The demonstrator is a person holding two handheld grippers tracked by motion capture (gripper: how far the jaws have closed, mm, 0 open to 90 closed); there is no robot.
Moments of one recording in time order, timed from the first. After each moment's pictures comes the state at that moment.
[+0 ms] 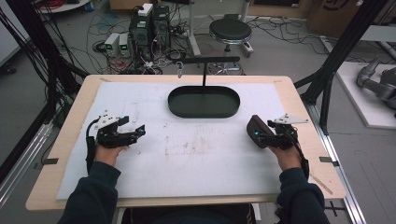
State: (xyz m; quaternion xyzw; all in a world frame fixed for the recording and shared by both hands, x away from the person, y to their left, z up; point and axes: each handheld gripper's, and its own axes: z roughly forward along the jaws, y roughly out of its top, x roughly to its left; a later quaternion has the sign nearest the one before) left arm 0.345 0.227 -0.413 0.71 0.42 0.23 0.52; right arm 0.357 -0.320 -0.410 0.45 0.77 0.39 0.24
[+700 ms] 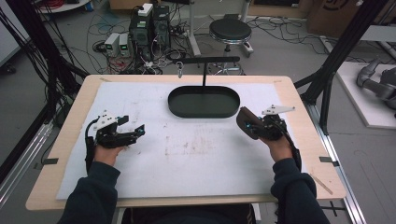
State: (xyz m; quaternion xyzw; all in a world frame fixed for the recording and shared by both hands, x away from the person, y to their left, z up) left arm 0.343 0.229 -0.412 0.71 0.41 0.24 0.52; right arm 0.383 -0.288 -0.388 0.39 0.80 0.40 0.19
